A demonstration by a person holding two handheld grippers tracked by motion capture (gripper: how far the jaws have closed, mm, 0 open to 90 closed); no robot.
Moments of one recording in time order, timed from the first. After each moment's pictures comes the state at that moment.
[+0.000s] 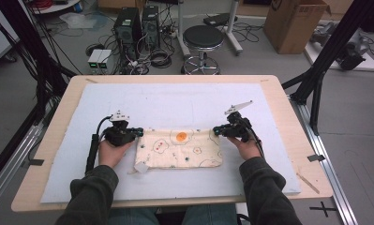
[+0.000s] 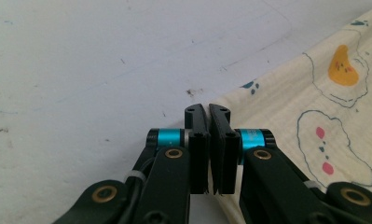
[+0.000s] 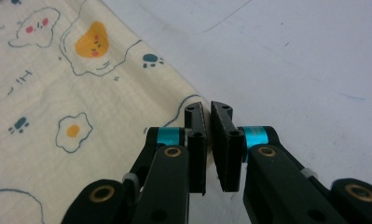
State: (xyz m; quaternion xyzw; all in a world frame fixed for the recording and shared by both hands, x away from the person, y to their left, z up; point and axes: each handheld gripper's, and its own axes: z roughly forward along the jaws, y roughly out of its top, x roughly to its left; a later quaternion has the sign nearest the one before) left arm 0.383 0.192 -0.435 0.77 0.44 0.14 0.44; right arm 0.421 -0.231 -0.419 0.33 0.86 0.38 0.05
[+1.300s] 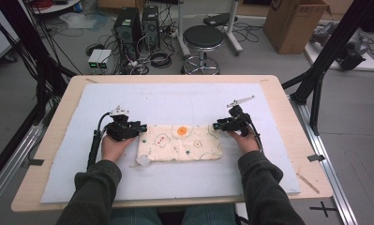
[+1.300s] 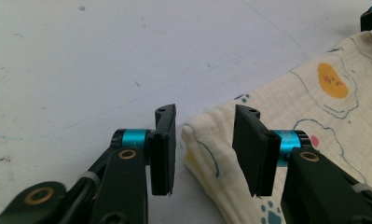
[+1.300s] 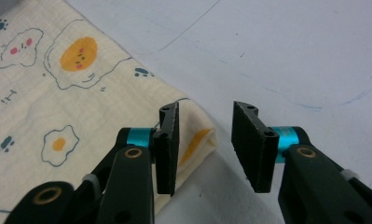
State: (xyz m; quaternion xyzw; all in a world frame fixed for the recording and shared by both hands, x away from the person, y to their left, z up) left arm 0.400 0.194 -0.439 0.75 0.45 0.13 0.47; right arm 0.449 -0.239 -0.428 0.37 0.84 0.39 0.05
